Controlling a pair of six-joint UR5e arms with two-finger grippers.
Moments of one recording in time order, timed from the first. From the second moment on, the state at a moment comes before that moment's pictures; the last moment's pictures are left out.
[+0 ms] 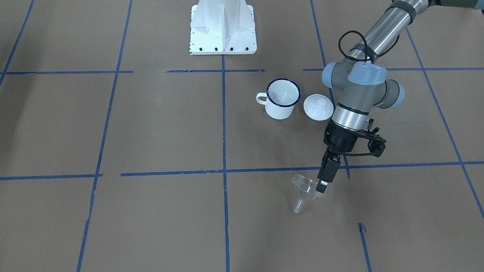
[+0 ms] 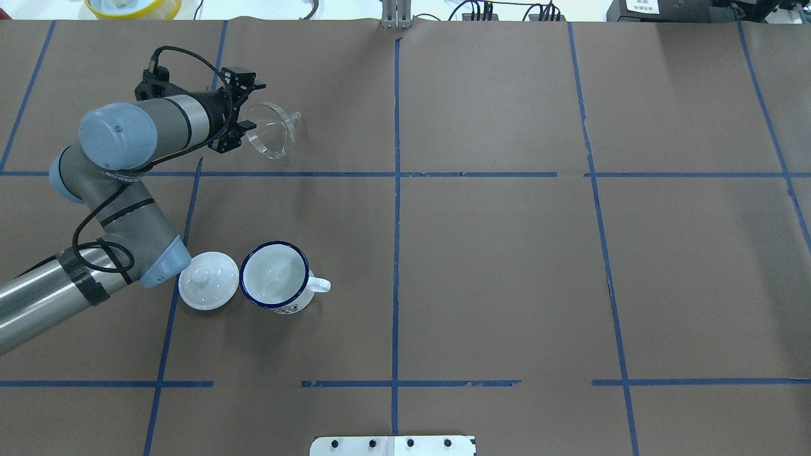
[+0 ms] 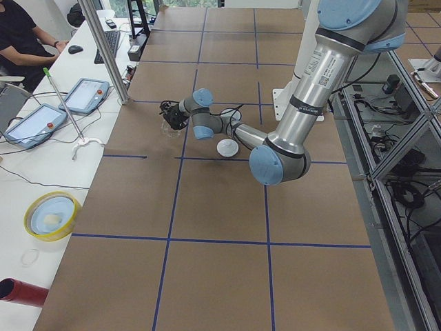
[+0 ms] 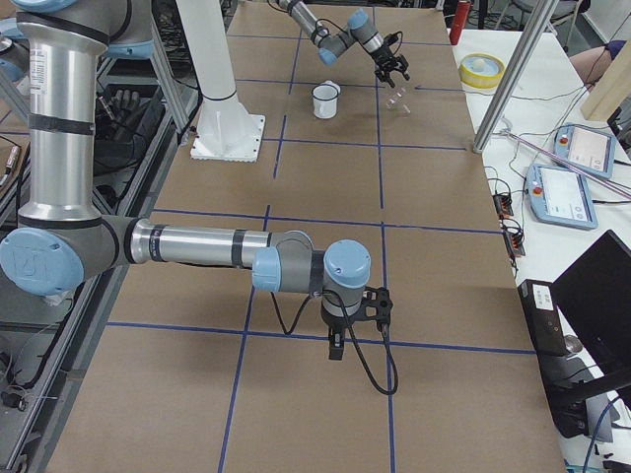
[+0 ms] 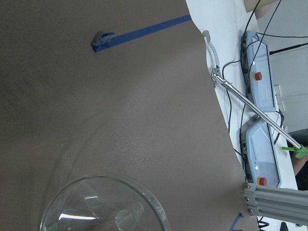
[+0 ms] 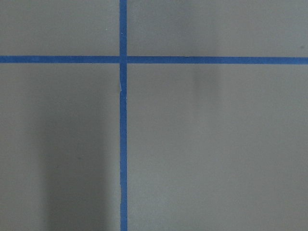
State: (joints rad) left arm -0.76 -2.07 -1.34 -2.60 -1.54 -2.22; right arm 1.57 -1.68 1.66 -1.57 2.29 0.01
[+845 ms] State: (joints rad) left arm -0.76 -2.11 -1.27 -2.63 -1.55 -2.20; right arm 1.57 -1.68 1.66 -1.57 2.29 0.01
